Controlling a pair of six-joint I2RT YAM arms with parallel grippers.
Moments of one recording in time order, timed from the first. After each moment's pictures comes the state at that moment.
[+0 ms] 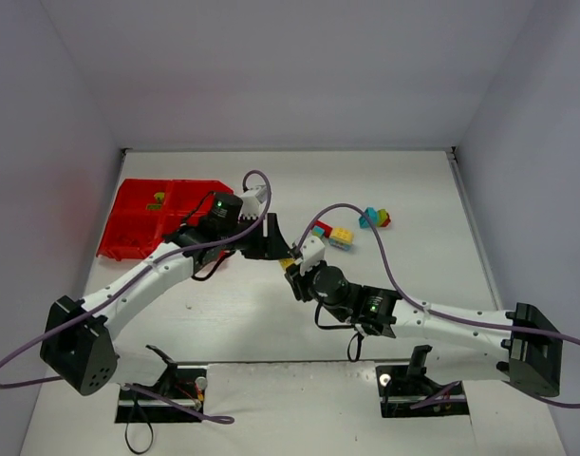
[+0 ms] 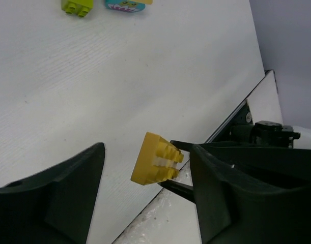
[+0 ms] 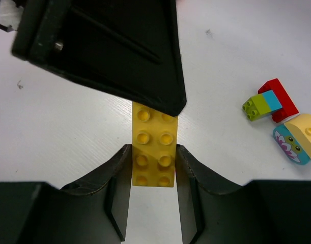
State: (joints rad) left arm -0.59 1.32 1.04 -0.36 0.43 -0.55; right arm 1.14 1.15 0.65 0.10 0.44 0.18
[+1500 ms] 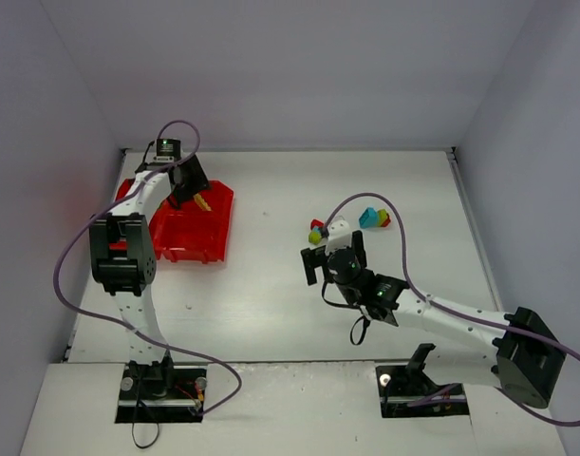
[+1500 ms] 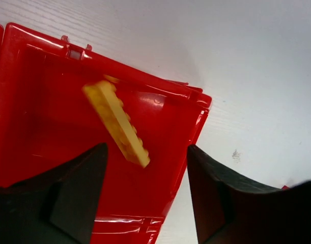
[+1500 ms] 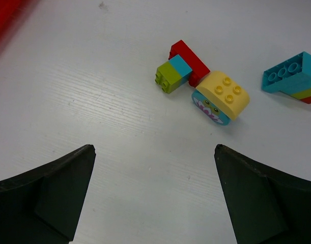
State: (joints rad) left arm -0.01 2.00 1.63 -0.51 0.13 -0.50; right arm 0.91 1.15 0.59 0.06 0.53 0.22
